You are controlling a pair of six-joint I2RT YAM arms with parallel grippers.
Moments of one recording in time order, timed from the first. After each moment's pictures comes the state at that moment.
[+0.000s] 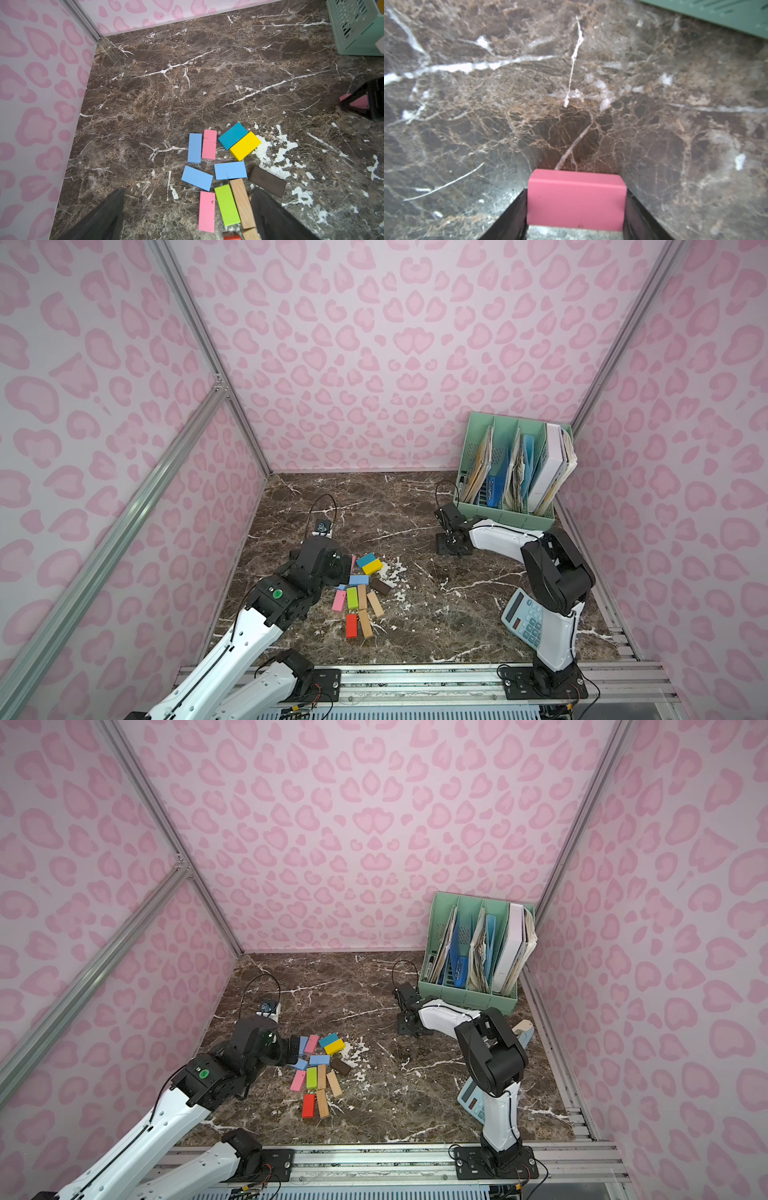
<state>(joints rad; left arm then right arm) -0.56 0.85 0.89 -0.83 -0.45 -0.29 0.59 1.95 1.25 -0.50 0.17 0.48</state>
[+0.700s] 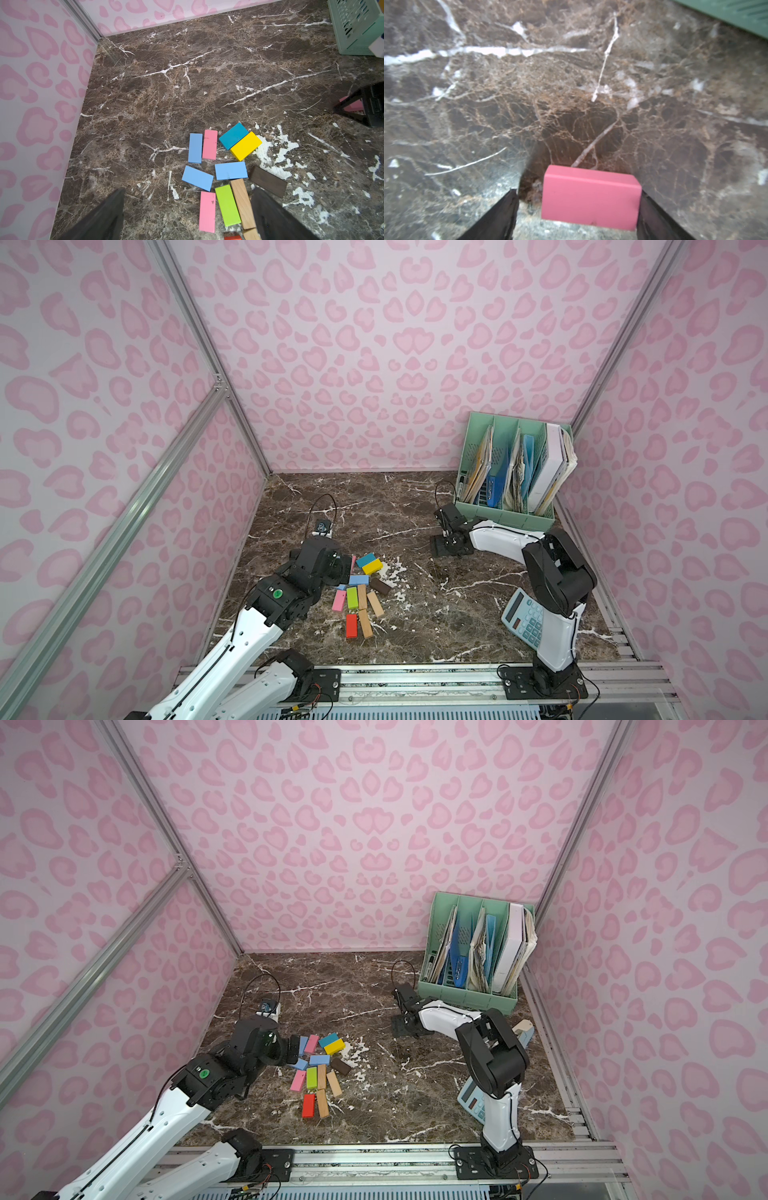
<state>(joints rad) -0.56 0.85 0.89 -0.83 -0.46 -0.29 0.59 1.93 1.24 -0.49 0.10 0.40</state>
